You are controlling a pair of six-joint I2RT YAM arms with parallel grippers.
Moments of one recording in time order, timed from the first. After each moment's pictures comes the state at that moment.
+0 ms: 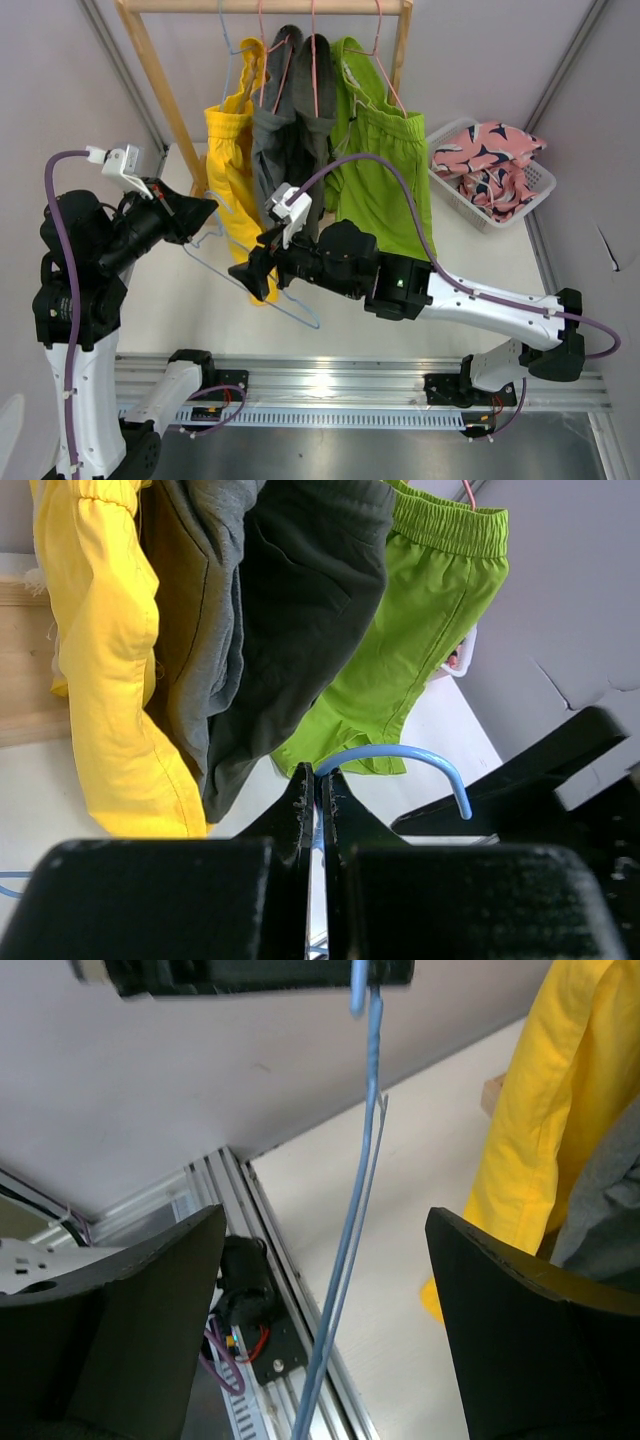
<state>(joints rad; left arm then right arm) -0.05 0.85 1.57 -0.89 0.48 -0.38 1.33 1.45 1.56 -0.14 0.19 0.23</state>
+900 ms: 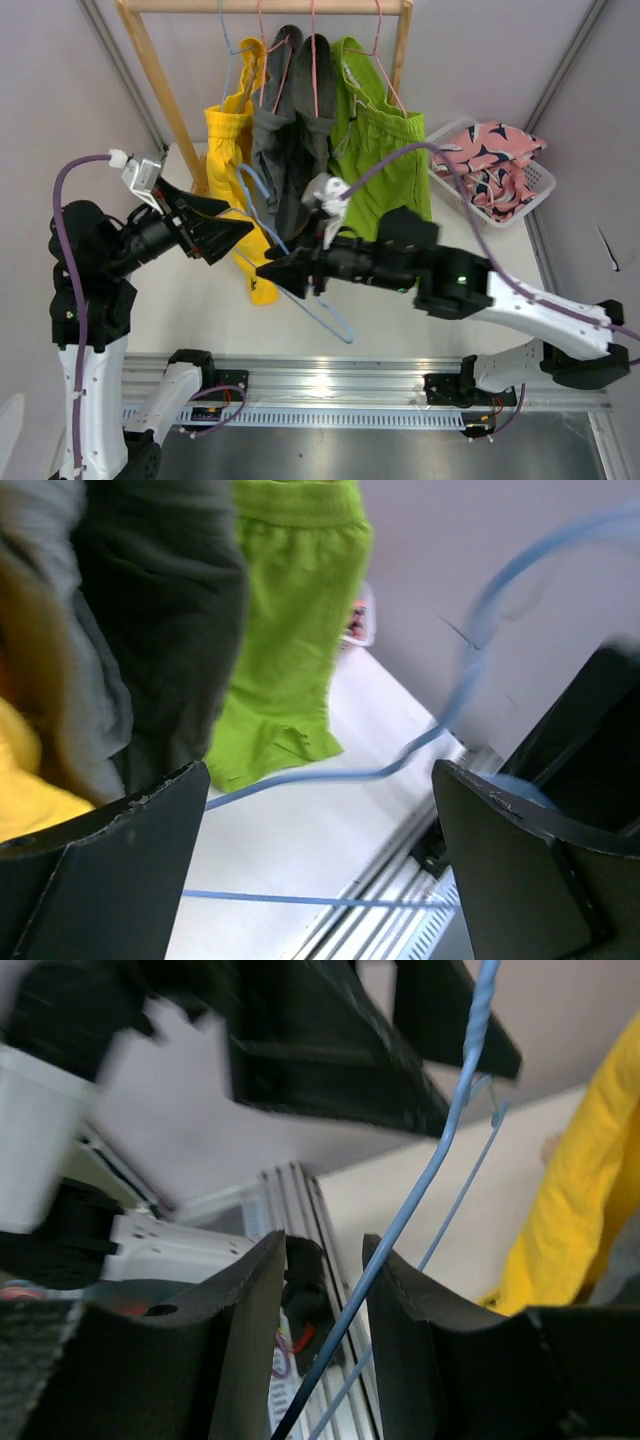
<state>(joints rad) -0.06 0.80 1.45 -0.70 0.77 -0.38 1.34 1.34 1.61 -0.27 0.02 0.22</state>
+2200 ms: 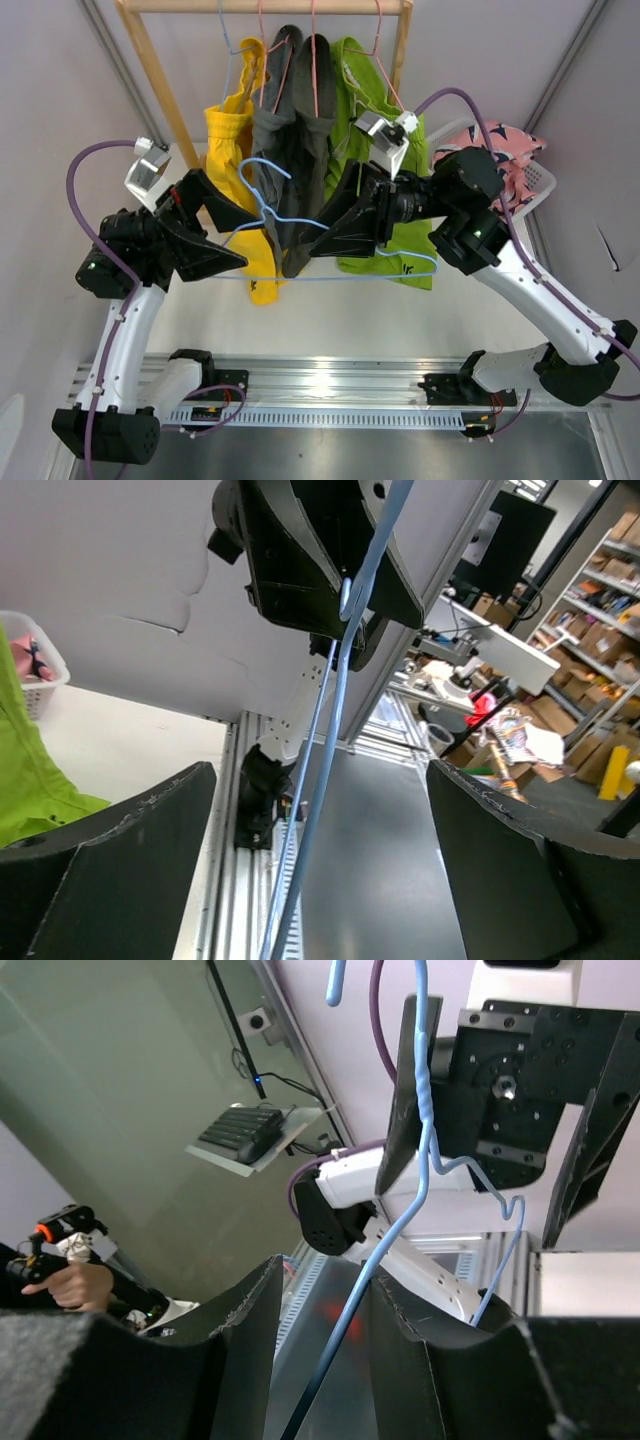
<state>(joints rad) -0.06 0.94 1.04 1.28 1.32 -1.78 0.87 1.28 1.60 0.13 -0.99 0.78</state>
